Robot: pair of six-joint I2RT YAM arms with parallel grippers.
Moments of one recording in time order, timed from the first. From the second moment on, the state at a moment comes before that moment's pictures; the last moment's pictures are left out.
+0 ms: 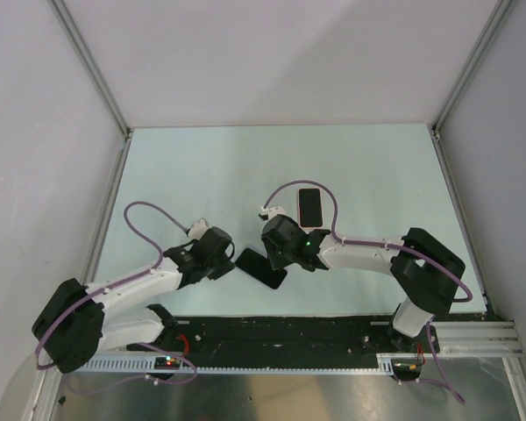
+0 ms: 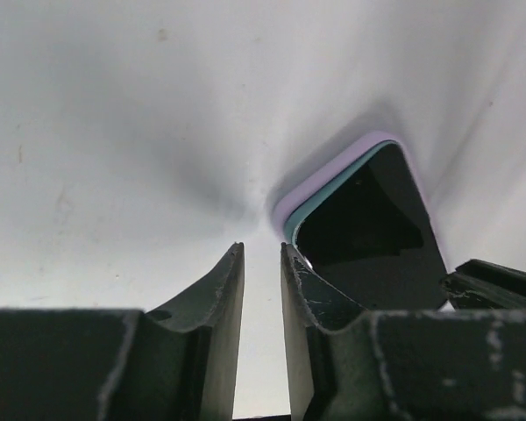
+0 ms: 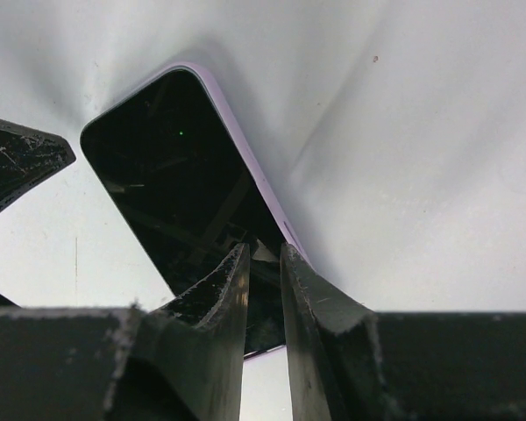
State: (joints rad) left arm -0.73 1.12 0.51 -0.40 -0.25 -1.15; right arm 1.01 1.66 0.97 -0.20 0.13 0.51
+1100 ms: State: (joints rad) left arm -0.73 1.18 0.50 -0.26 -0.22 -1.26; right arm 1.00 1.66 0.97 -0.21 0.13 0.51
